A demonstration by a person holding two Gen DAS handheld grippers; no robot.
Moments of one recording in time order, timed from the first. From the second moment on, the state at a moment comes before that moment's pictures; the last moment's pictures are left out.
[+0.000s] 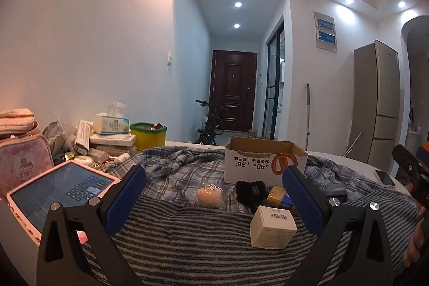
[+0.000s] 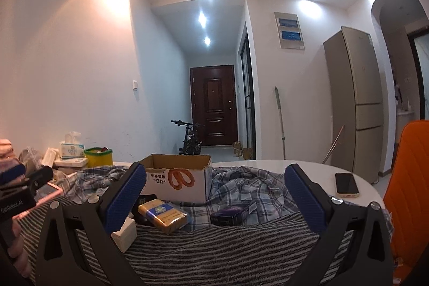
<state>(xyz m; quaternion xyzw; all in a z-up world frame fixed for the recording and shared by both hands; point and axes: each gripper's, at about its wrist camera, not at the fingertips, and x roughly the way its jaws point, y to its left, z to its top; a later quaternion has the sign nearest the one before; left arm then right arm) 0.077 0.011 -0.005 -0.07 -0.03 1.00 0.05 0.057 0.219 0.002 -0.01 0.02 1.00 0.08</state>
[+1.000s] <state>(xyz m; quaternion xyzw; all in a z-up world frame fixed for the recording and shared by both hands) -0.006 0.115 -0.036 -0.23 0.12 0.96 0.15 0.022 0.242 -0.003 -0.04 0.05 0.99 0.08</state>
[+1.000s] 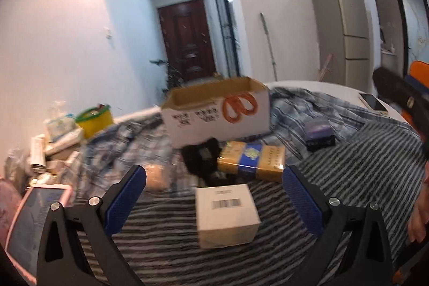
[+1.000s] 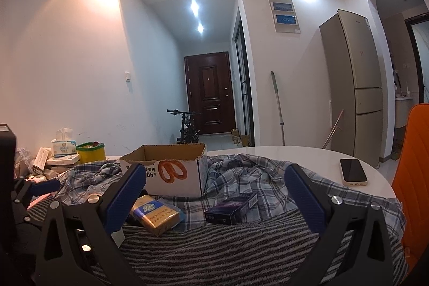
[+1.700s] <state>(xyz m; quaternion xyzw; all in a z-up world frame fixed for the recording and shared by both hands) -0.021 0.083 -0.027 -0.22 0.04 0.96 0.14 -0.011 0.270 -0.028 -0.11 0.12 0.99 0.05</state>
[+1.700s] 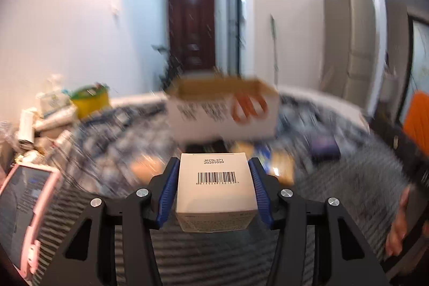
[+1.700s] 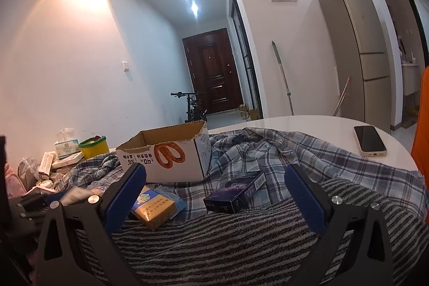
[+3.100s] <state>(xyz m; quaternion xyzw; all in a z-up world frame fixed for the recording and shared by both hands) -0.022 0.038 -0.017 -0.13 -0.02 0.99 0.08 -0.125 0.192 -0.064 -0.33 0.10 0.93 -0.11</state>
